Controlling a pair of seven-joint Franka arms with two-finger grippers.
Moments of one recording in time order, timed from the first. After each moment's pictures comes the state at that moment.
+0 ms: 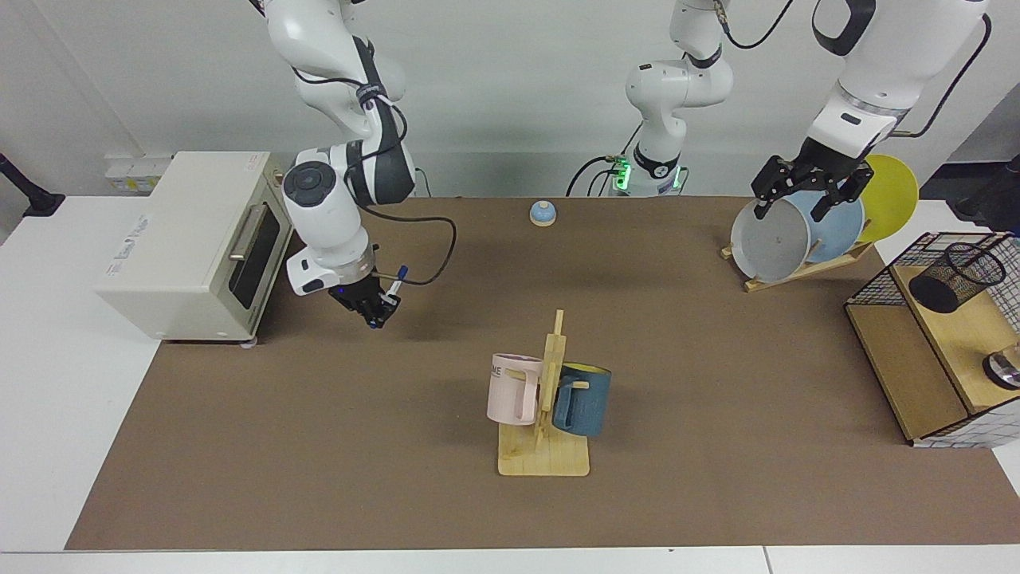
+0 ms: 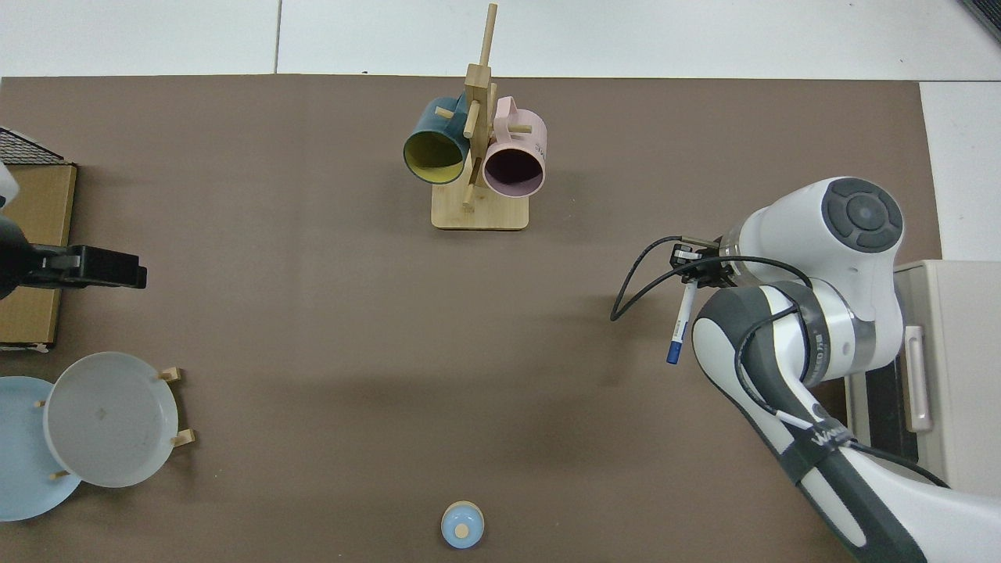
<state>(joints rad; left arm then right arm) 0.03 -0.05 -0.04 -1.65 -0.07 1.65 0.06 0.13 0.16 0.07 -1.94 0.03 2.12 0.58</state>
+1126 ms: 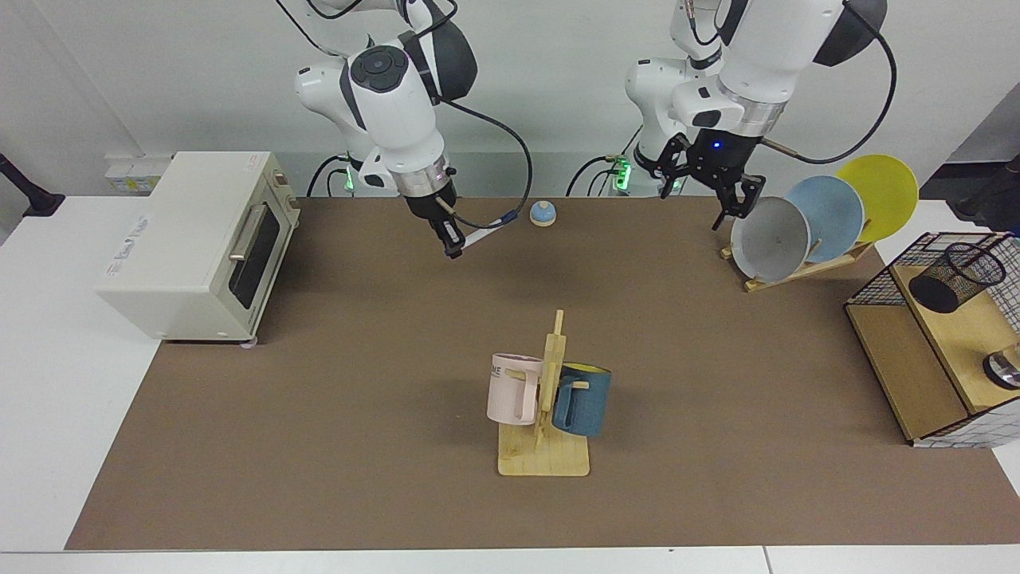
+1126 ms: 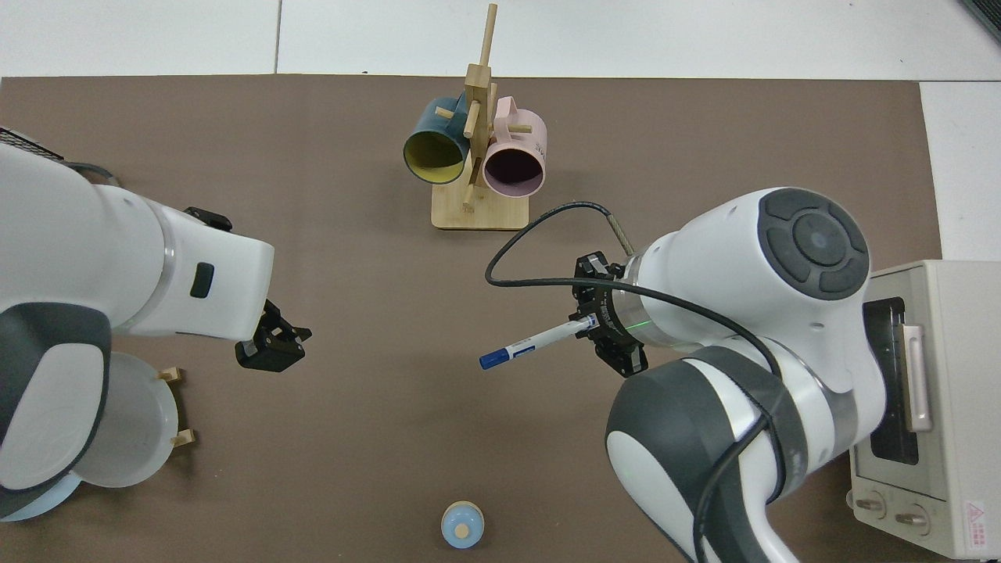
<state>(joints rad) -0.22 -0.05 -0.08 -1.67 -0.13 1.67 0.80 0.36 0.05 0.07 -1.80 0.24 1.89 1.61</state>
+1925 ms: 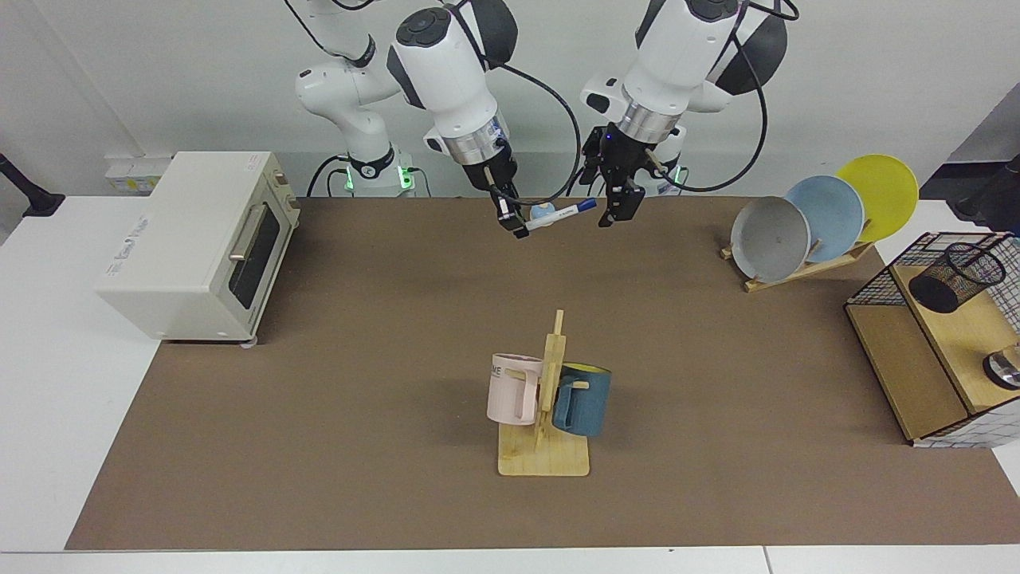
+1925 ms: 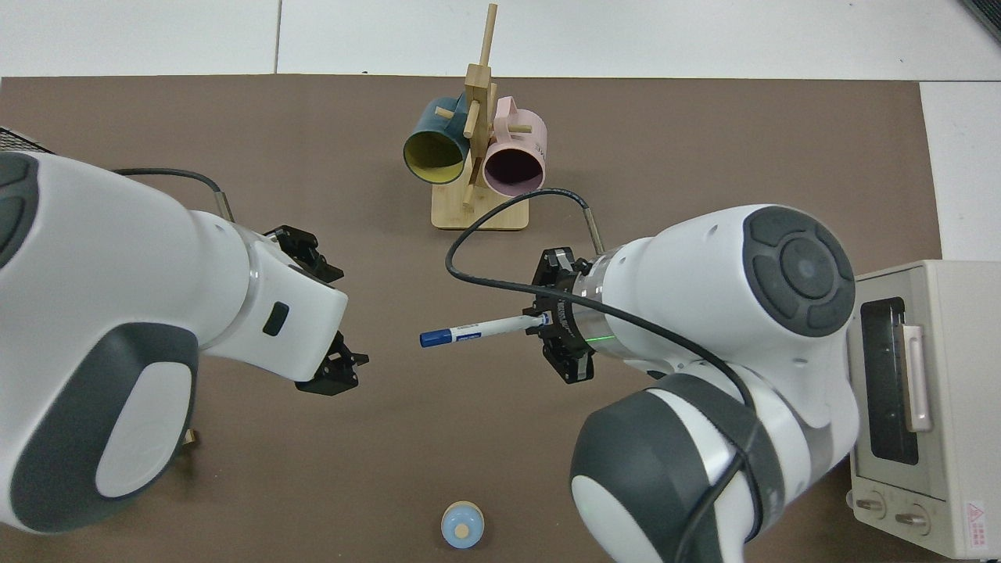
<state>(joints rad) -0.37 -0.05 -0.10 -1.73 -0.23 1.75 0.92 0.45 0.06 0.08 -1.76 0.29 2.05 1.91</state>
